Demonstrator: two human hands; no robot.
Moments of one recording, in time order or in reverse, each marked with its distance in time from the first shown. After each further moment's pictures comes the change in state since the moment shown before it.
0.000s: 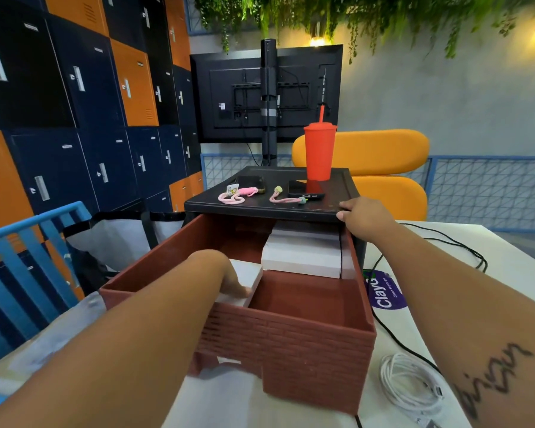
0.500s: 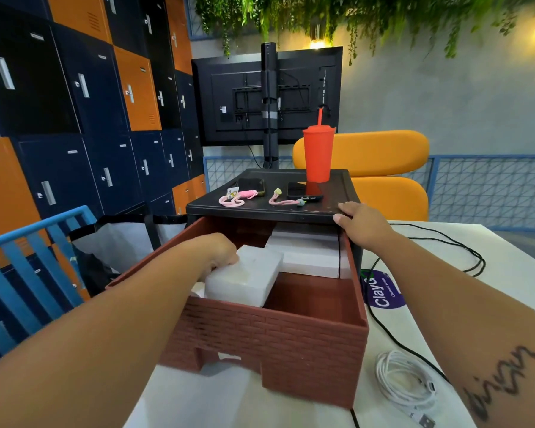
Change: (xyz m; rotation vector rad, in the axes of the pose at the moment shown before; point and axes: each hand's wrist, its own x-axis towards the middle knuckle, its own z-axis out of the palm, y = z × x) left_hand -0.017 -0.007 -0.015 -0.680 0.264 0.122; right_hand -0.007 0.010 0.010 0.128 -0.007 -0.044
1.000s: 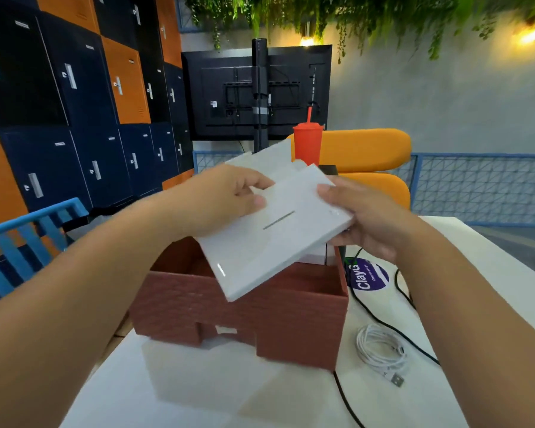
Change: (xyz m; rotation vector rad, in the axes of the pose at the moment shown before) left_hand -0.127 0.024 -0.042 0.129 0.140 0.733; right_hand -0.126 -0.070 -0.073 1.097 -0.250 -0.067
